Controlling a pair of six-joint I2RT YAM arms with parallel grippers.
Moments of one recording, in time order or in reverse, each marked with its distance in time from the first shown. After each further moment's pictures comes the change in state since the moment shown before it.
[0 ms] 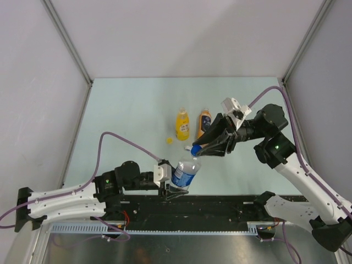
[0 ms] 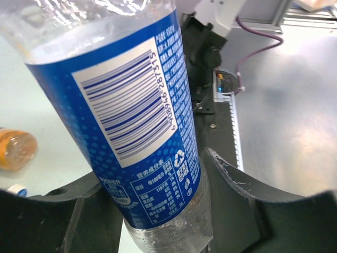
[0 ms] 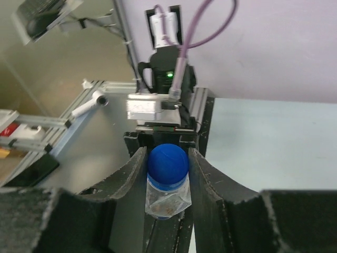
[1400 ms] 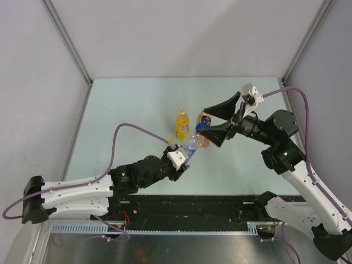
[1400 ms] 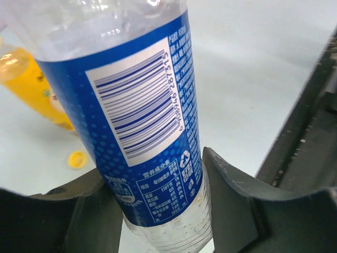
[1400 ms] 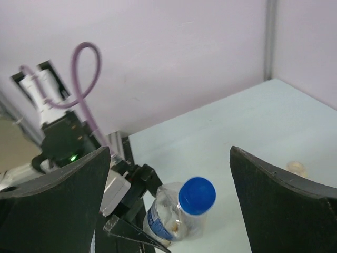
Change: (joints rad) left arm -0.005 0.259 0.132 -0.085 -0.496 0.065; right arm -0.045 -0.111 -0.040 -0.028 0.453 0.033
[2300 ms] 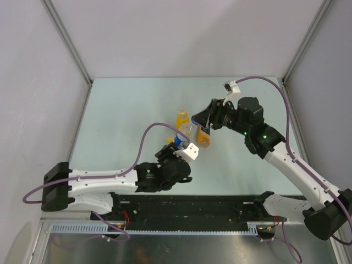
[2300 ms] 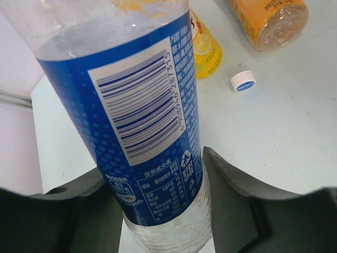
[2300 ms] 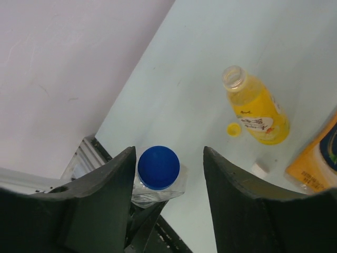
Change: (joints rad) left arm -0.074 0.326 0.193 -0.291 -0.695 -0.066; right arm 0.019 0.225 0.053 -0.293 0.420 0.212
